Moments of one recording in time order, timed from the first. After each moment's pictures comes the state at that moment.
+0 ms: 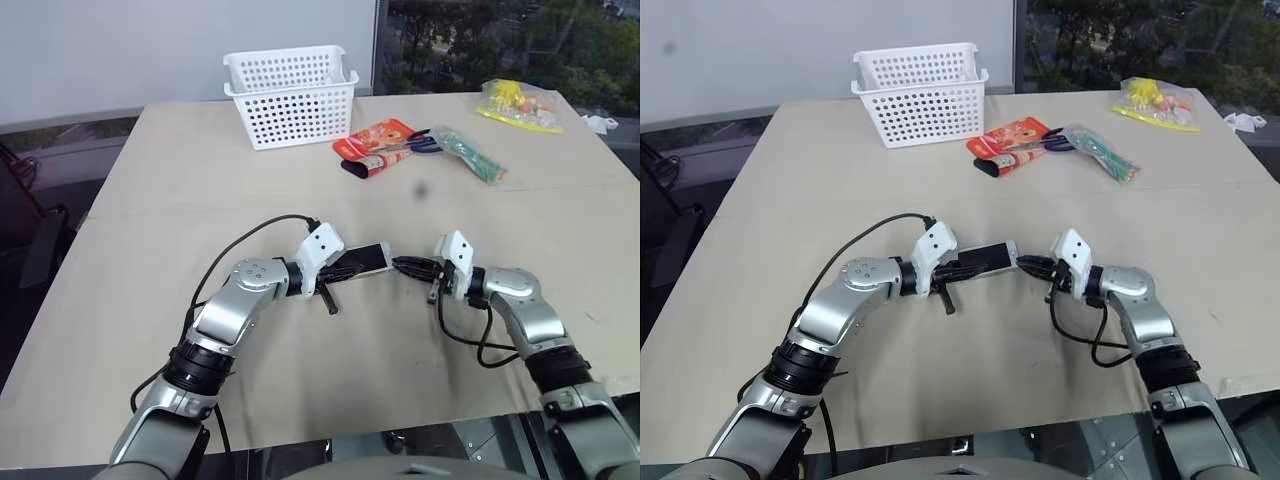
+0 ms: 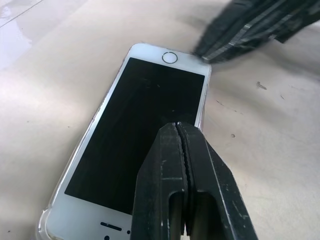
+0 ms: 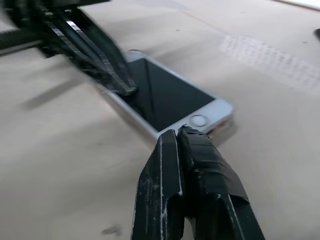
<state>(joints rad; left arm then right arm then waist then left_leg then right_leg) -0.40 0.48 -0.28 -0.09 -0.22 0.55 -0.80 -0.38 -0.38 0.14 0.28 0.19 0.01 0.98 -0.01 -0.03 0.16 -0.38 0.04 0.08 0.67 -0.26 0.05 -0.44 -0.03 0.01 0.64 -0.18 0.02</state>
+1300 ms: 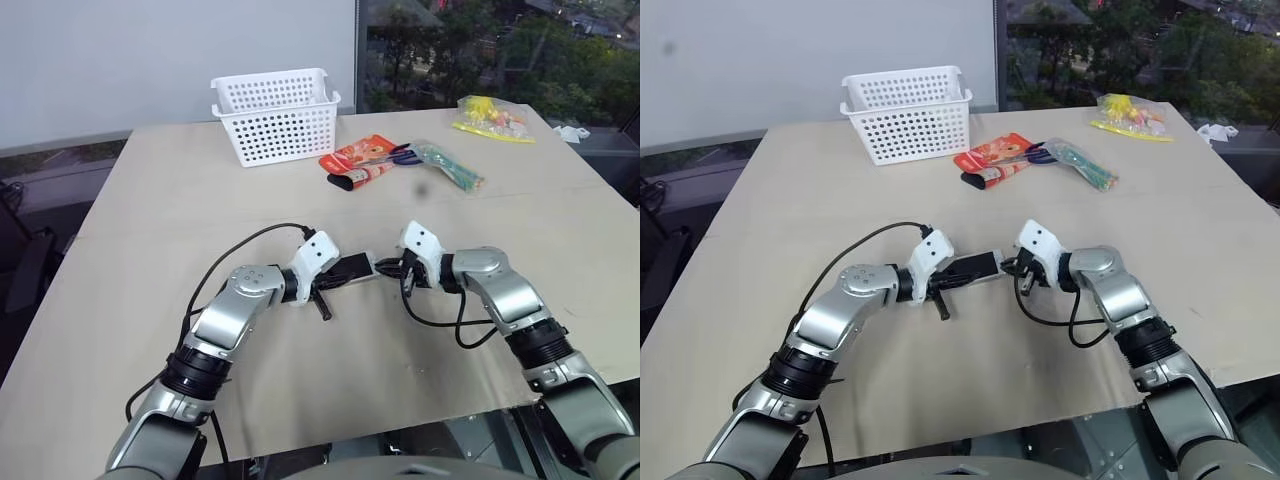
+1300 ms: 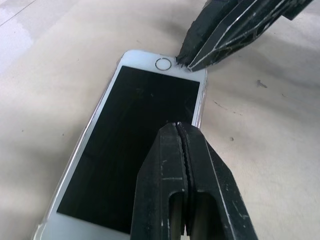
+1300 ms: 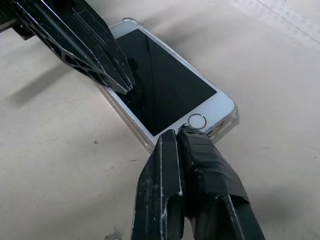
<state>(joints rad) -0.38 0.49 -0.27 -0.06 -0.18 0.56 -0.80 -0.52 -0.36 0.31 0.16 0.04 0.46 0.94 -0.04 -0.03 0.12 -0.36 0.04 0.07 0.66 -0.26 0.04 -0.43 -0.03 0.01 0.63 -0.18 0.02</state>
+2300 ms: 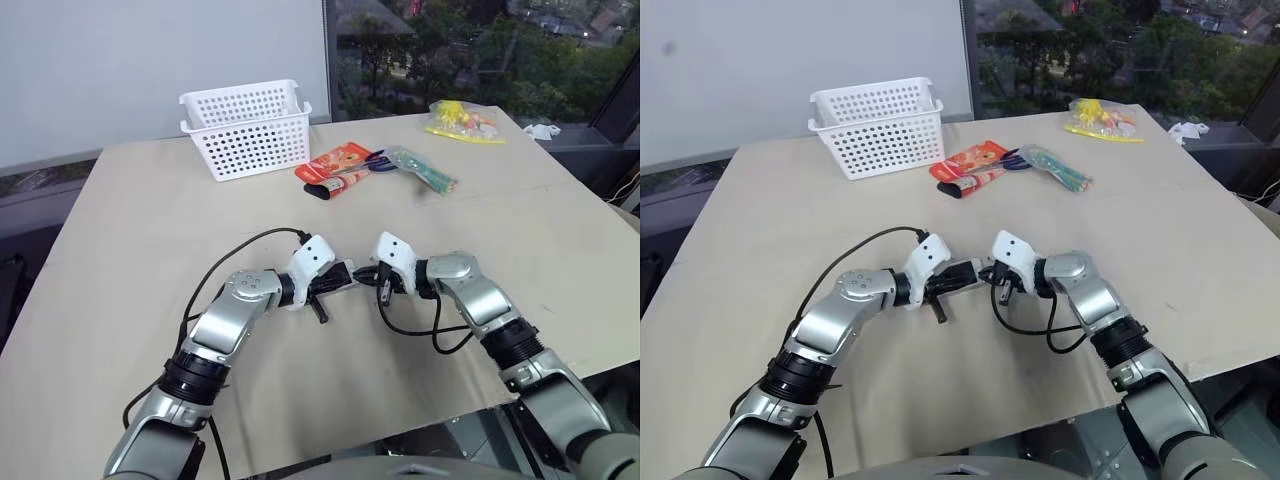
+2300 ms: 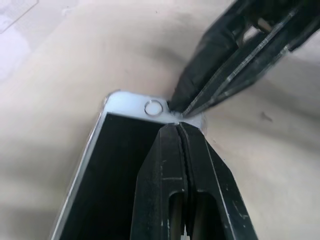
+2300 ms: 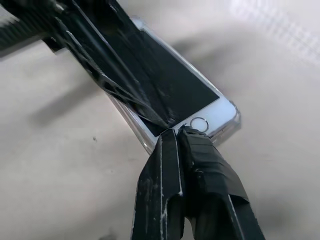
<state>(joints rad) -0.35 0.49 -0.26 -0.06 -0.16 0.55 -0.79 -0.50 -0.24 0.34 0.27 0.02 0.28 0.96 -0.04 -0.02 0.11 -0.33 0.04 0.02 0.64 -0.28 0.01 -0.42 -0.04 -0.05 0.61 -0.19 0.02</state>
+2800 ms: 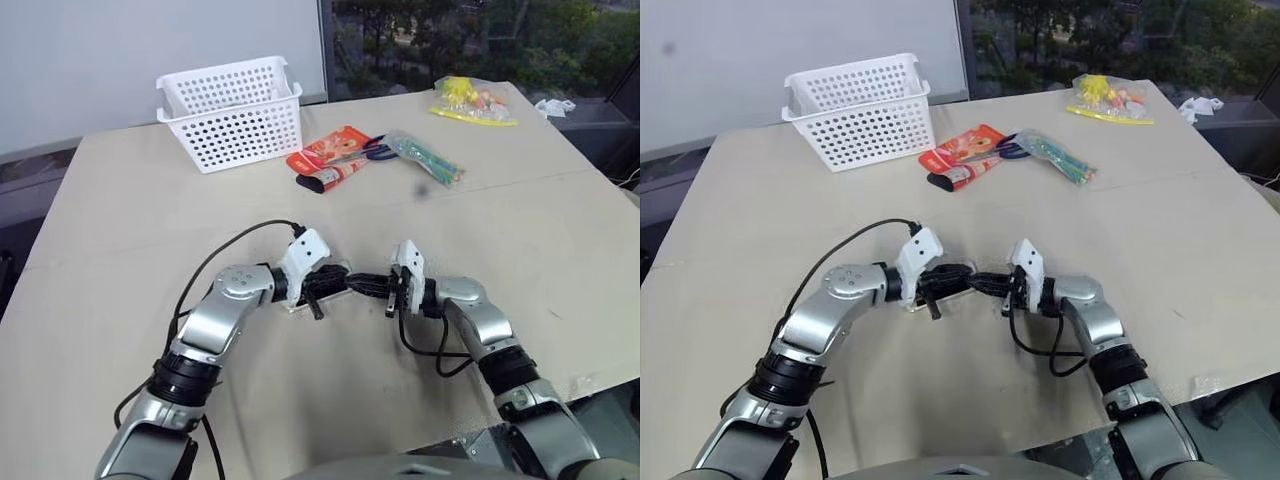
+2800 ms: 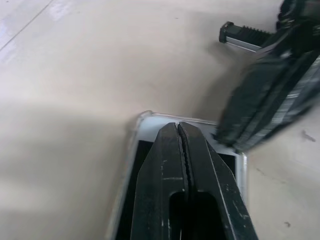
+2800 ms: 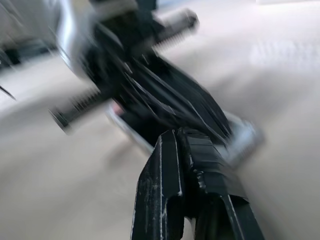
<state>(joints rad) -0.34 0.52 -0.22 -0.12 -0.17 0.54 -0.82 -0.39 -0.16 0.21 0.27 0.31 0.15 1.10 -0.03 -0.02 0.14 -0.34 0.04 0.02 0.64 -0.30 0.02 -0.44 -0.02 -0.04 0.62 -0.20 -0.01</state>
